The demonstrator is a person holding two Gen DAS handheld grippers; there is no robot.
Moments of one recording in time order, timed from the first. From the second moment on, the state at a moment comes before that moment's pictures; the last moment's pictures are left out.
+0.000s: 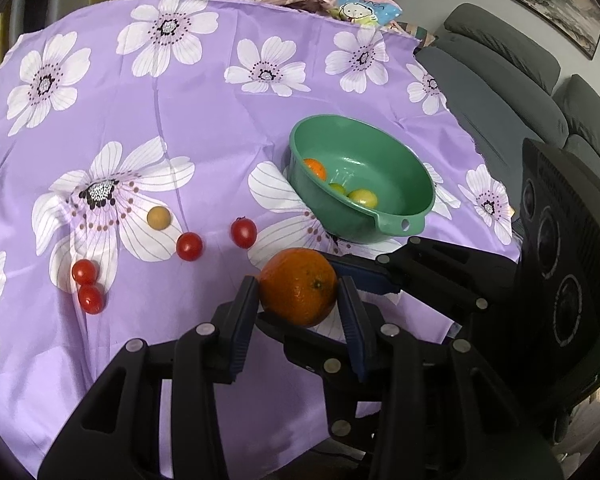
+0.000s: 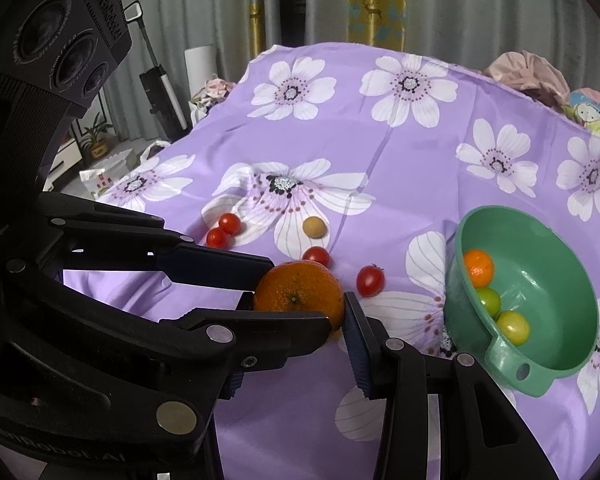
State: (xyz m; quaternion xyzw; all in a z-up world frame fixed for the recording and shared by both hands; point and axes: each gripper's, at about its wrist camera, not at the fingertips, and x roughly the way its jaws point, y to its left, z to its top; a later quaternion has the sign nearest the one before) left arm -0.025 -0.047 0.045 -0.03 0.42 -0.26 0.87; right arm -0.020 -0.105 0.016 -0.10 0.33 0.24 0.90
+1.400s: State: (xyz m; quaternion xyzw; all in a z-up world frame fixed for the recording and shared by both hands) left arm 0.004 -0.085 0.063 0.02 0.40 -0.27 0.88; right arm 0.001 -0.136 0.030 -0.08 0.30 0.22 0.92
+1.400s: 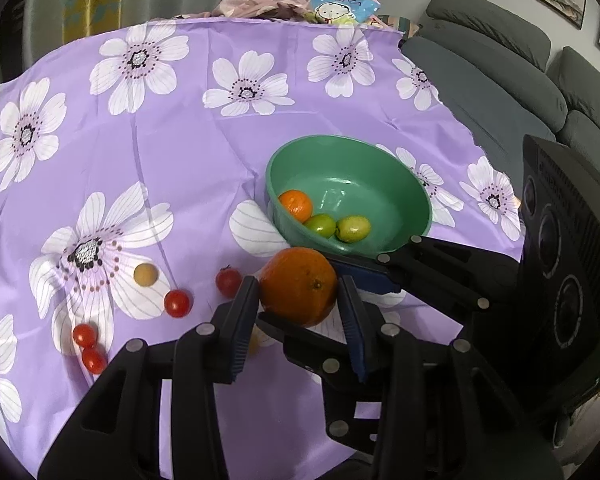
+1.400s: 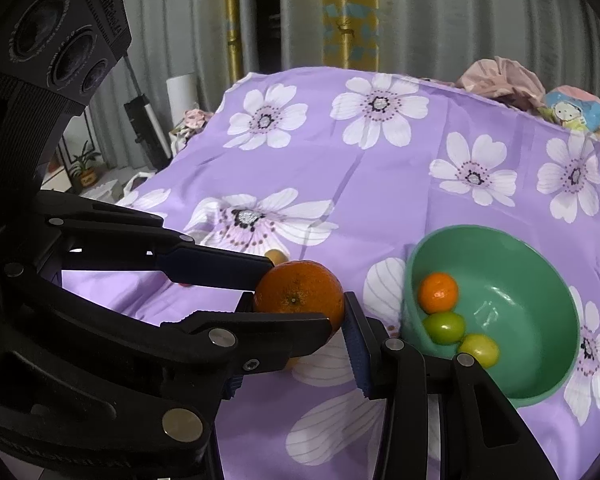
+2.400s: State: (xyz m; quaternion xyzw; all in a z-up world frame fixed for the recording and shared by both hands) left arm 0.046 -0.143 0.068 0.07 0.40 -0.31 0.86; right arm 0.028 -0.191 0.032 -0.03 0.29 0.17 0.94
